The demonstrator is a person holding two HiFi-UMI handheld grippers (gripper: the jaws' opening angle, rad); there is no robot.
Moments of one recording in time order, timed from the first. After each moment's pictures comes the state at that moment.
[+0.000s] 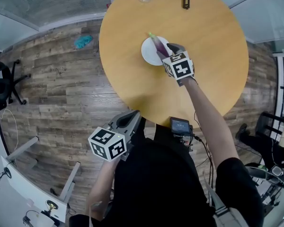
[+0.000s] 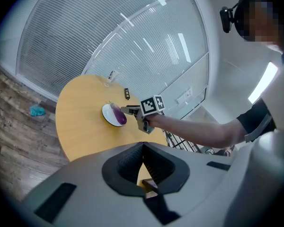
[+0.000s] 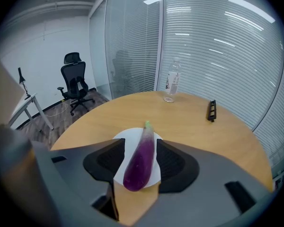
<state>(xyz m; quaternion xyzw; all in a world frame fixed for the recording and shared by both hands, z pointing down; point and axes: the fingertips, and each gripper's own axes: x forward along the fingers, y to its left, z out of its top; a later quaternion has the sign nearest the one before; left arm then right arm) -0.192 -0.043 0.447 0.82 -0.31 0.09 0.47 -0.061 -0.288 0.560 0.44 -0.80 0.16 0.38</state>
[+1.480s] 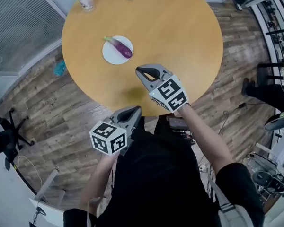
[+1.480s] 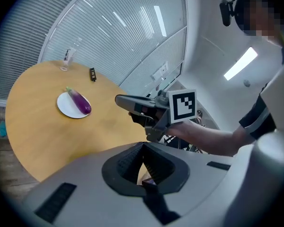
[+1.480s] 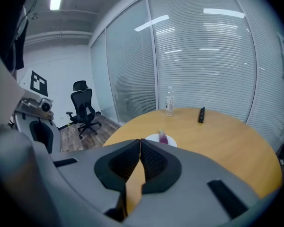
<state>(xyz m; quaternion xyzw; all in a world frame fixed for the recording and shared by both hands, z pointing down) -0.096 -0.015 0.440 0.88 -0.13 0.18 0.42 -0.050 -0.137 0.454 0.46 -0.84 0.17 0.23</state>
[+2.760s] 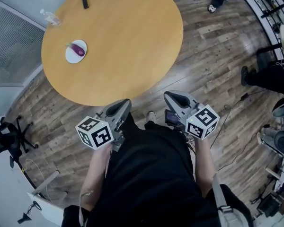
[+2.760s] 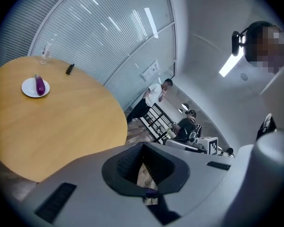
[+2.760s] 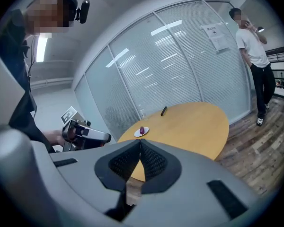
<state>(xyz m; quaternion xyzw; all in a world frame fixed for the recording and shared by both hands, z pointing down) 0.091 0.148 0.400 0.90 -0.13 0.14 0.40 0.211 0.202 0.405 0.54 -0.80 0.27 0.01</state>
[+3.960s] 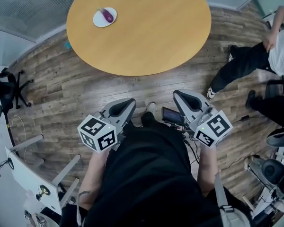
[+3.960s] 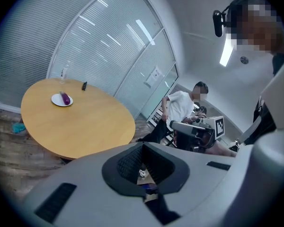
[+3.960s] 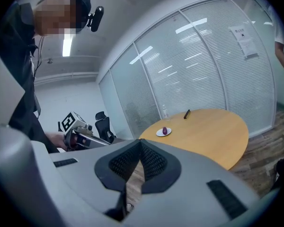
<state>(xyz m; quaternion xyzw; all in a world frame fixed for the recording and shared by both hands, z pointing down) 0.013 0.240 0.380 0.90 -0.23 0.14 0.34 0.141 0.252 0.347 0.44 -0.87 0.21 0.05</state>
